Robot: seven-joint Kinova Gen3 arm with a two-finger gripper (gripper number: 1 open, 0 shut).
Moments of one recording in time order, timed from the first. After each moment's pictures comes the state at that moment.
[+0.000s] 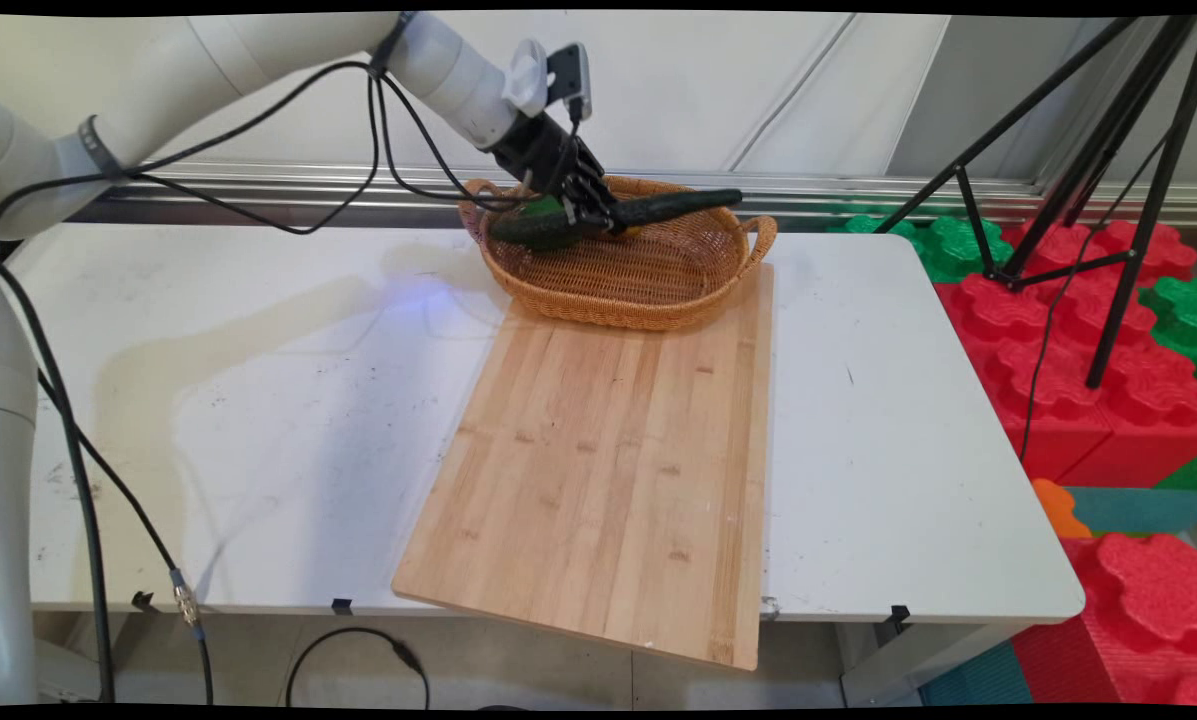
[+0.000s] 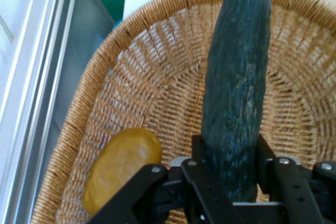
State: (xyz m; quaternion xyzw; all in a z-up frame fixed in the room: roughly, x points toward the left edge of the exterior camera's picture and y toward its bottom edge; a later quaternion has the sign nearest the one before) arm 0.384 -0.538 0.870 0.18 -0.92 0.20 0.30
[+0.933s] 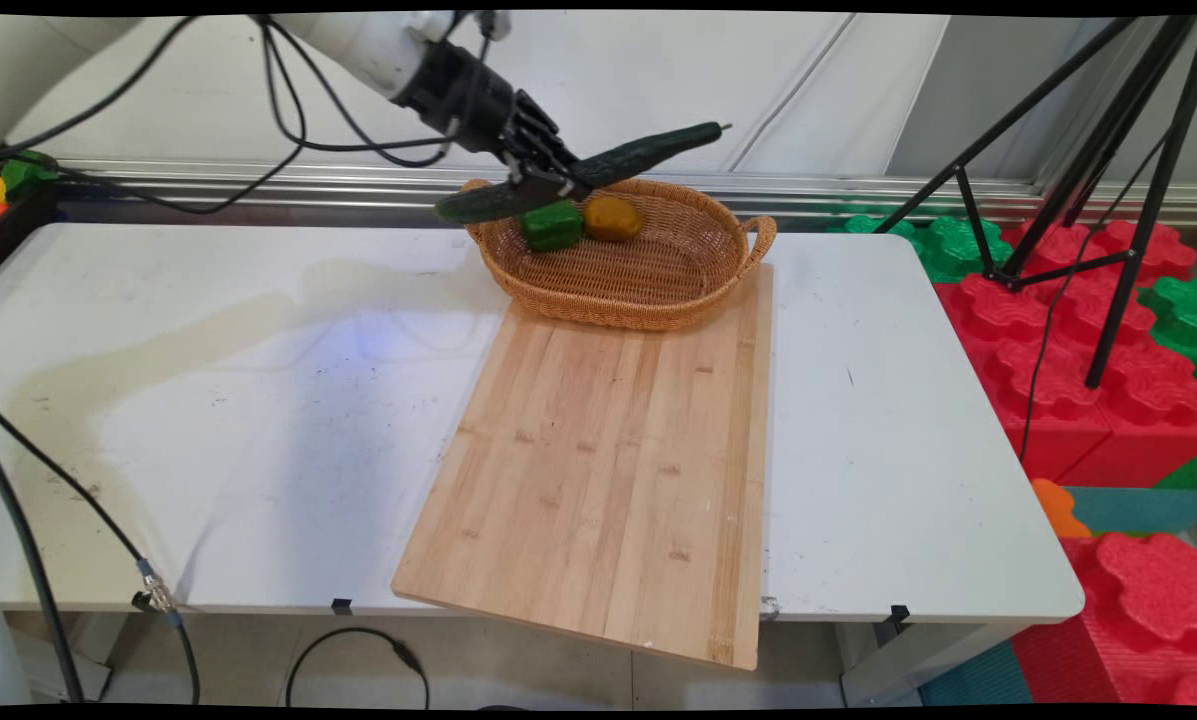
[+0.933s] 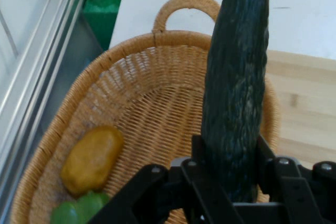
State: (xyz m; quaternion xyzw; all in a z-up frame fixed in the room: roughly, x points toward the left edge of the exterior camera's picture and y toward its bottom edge) arm 0.424 -0.454 0.945 0.21 -0.89 0.18 0.36
